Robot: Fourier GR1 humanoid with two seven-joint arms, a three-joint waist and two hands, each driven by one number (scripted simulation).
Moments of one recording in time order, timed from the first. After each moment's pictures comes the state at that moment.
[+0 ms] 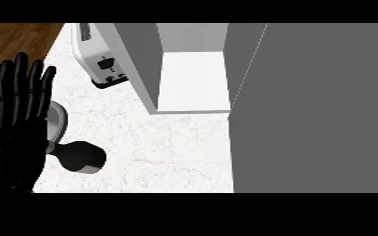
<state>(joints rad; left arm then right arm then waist) -0.03 0.07 0.00 -2.10 0.00 0.04 0.01 0.00 -0.11 0.00 -2.10 0.00 -0.02 -0.02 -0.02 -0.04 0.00</state>
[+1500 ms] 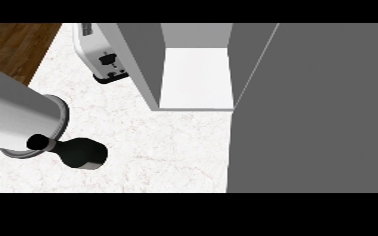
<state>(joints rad) 0.27 0.43 0.58 -2.32 1.26 -0.16 0.51 0.24 -0.17 0.19 -2.43 -0.27 0.12 0.34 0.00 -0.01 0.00</state>
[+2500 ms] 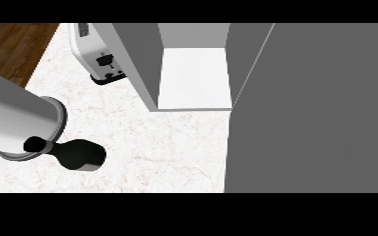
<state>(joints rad) 0.26 0.46 0.79 -2.28 1.38 -0.13 0.60 0.21 -0.18 0.22 -2.45 -0.23 0.07 0.38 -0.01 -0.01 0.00</state>
